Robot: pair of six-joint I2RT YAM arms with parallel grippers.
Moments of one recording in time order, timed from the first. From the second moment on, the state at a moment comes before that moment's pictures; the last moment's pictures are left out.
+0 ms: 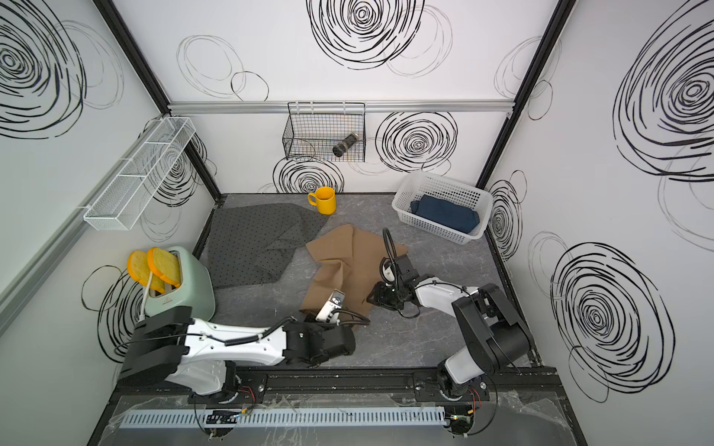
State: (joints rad) left arm -1.40 1.56 0.83 -0.45 -0.89 -0.70; right arm 0.48 1.52 0.63 -0.19 -0.47 0.64
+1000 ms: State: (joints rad) left arm -1.61 1.71 0.91 -0.20 -0.76 -0.29; right arm 0.45 1.54 0.62 -0.12 -0.51 0.67
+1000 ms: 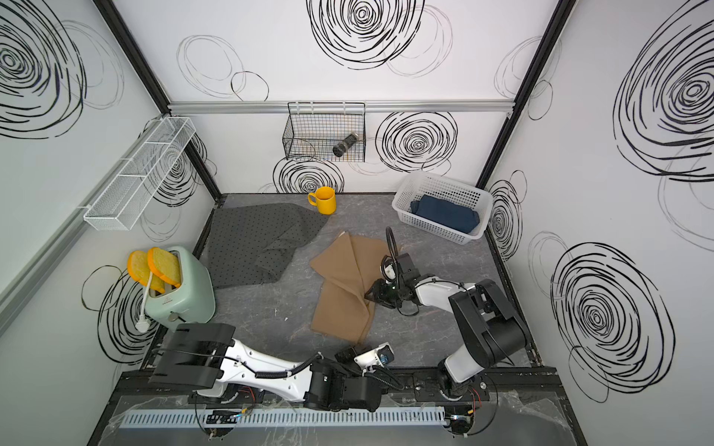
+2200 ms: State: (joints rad) left arm -0.16 1.14 0.57 -0.39 0.18 -0.99; right arm 0.92 2.34 1.87 -0.67 0.28 0.35
